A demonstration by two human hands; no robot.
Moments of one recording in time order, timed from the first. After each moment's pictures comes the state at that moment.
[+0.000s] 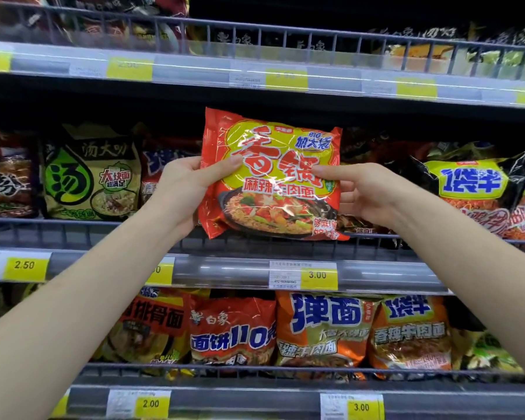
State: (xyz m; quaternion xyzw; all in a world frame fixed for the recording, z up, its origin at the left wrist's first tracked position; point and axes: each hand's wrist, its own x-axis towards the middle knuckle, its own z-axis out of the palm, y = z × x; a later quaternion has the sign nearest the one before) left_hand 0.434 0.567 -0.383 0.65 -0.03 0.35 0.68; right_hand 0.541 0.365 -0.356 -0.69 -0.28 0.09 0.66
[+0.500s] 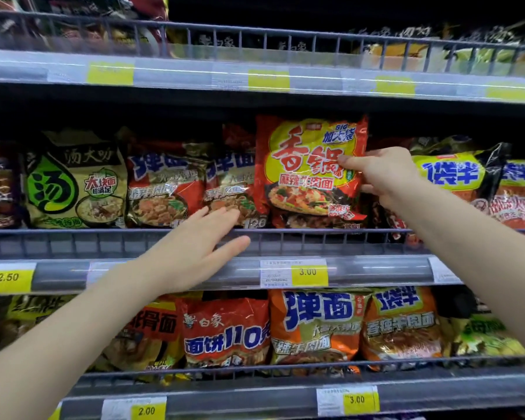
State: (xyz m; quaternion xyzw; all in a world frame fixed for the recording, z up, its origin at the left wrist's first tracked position) left_hand 0.427 0.574 -0.433 0.96 -0.07 0.27 0.01; right_hand 0.569 0.342 -0.348 -0.71 -0.19 -0.13 0.67
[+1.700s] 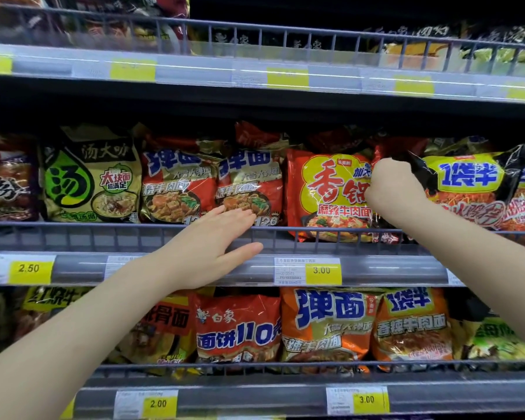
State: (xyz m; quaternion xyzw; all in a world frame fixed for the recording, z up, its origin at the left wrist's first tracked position) left_hand 0.426 0.580 -0.435 0.96 -0.09 0.26 -0.01; right_hand 0.562 0.353 -0.368 -0.92 -0.10 -0.32 0.22
